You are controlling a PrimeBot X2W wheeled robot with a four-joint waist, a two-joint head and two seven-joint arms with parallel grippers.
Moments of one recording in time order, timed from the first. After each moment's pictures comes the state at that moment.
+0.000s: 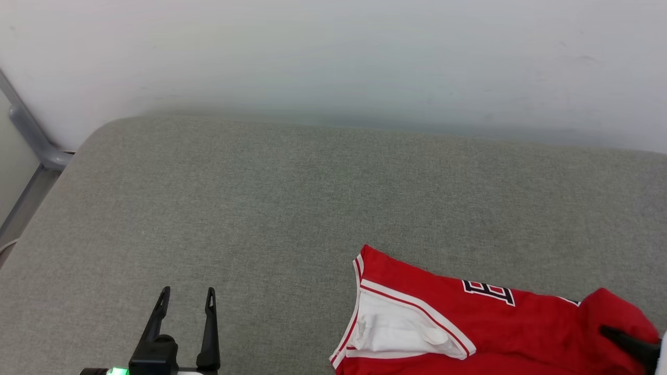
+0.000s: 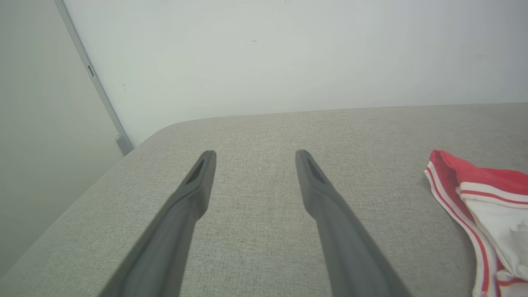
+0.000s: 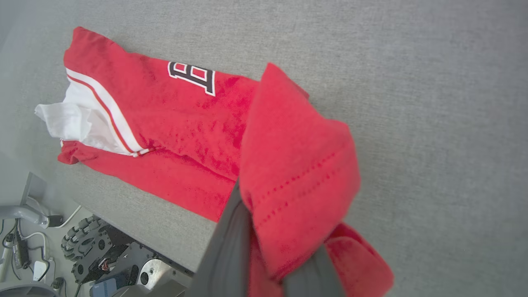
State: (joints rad) left arm 0.14 0.12 -0.06 0.04 -0.02 0.09 -0.26; right arm -0.02 -0.84 0.29 0.18 1.12 0.13 0.48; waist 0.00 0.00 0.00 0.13
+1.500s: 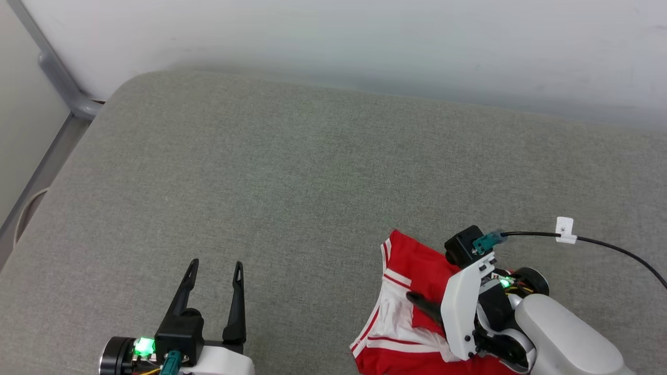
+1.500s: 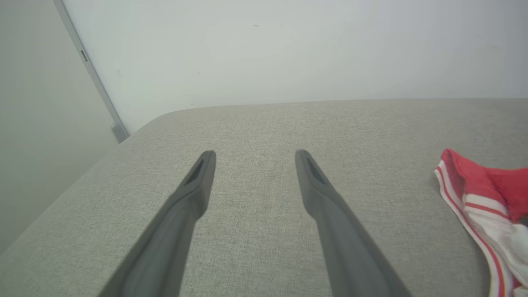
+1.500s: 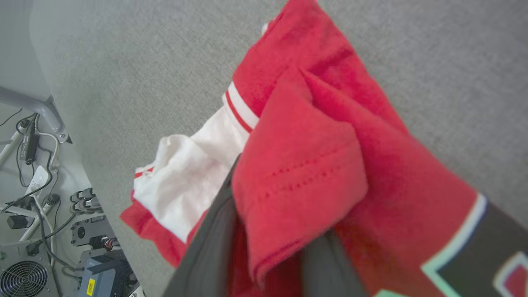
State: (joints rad) left arm 0.04 0.08 -0.12 0.07 -0.01 0.08 -0.26; right arm -0.48 -0.30 0.72 0.50 0.73 0.13 0.43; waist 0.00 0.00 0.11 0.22
